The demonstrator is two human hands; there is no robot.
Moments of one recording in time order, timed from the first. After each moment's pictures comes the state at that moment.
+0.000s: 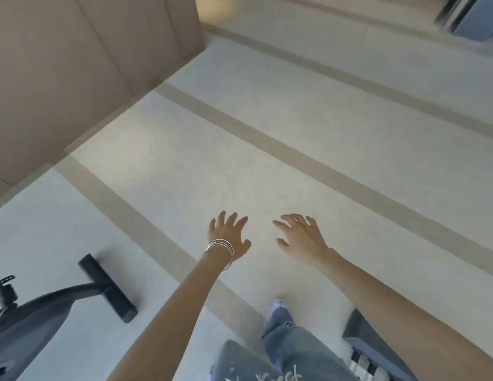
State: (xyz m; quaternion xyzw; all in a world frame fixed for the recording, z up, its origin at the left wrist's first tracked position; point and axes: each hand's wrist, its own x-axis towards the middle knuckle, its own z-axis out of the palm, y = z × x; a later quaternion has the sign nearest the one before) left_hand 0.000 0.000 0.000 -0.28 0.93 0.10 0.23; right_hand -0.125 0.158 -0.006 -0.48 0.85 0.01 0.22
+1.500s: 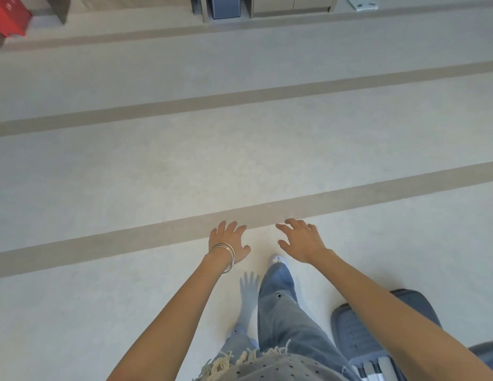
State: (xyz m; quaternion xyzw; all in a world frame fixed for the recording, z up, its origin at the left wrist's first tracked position) left_hand -0.589 0.059 -0.035 0.11 0.94 0.04 0.32; right_hand -0.564 0.260 -0.023 -0.05 0.96 -0.06 0.28
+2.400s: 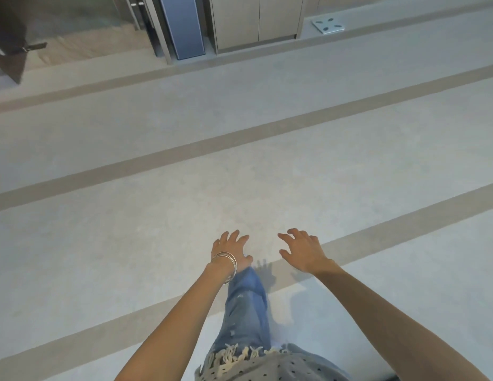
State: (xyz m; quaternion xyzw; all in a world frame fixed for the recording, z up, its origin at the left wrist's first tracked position) left_hand -0.942 0.245 -0.032 0.16 0.92 0.03 0.35; right_hand -0.891 0.439 -0.023 0.04 0.95 -0.10 0.28
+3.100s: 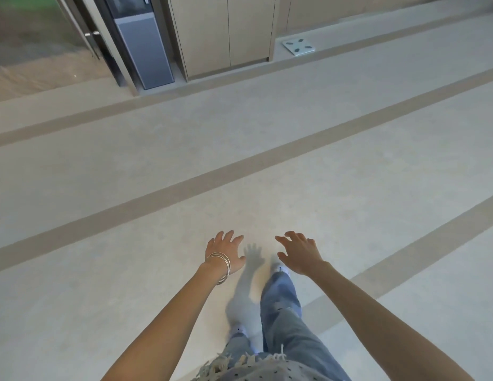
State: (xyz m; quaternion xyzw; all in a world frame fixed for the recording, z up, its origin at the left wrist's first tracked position) left_hand -1.258 0.323 -0.025 0.23 0.92 0.01 0.33; right_hand -1.179 0.515 -0.009 0.09 0.95 -0.10 0.27
